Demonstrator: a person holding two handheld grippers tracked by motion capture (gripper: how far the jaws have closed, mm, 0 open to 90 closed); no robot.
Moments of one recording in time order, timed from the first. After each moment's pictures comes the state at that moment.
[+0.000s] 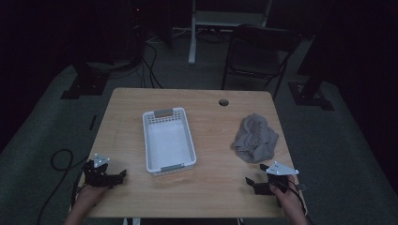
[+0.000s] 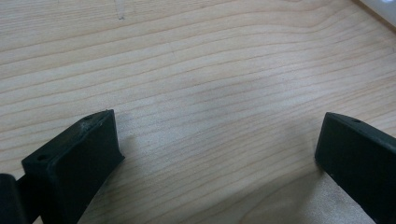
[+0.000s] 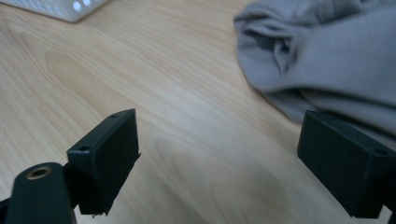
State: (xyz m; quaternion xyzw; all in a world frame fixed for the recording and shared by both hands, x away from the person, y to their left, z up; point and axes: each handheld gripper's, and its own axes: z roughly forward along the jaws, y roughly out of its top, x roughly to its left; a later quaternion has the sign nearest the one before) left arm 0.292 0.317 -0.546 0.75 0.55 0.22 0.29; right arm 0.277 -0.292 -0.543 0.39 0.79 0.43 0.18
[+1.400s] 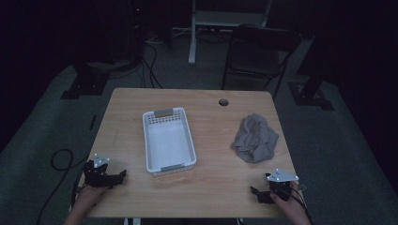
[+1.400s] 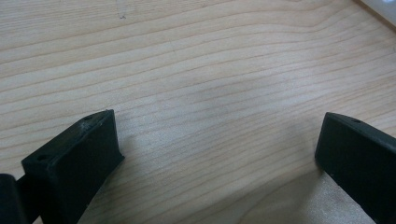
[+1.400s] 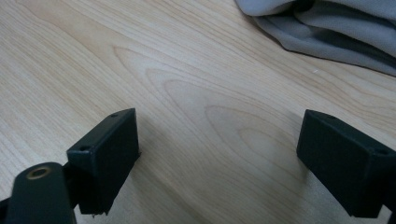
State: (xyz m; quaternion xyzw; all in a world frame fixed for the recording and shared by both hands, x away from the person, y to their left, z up) left arm 0.292 0.317 -0.546 0.75 0.55 0.22 0.29; right arm 0.256 -0.299 -0.551 0.41 0.82 0.35 0.18
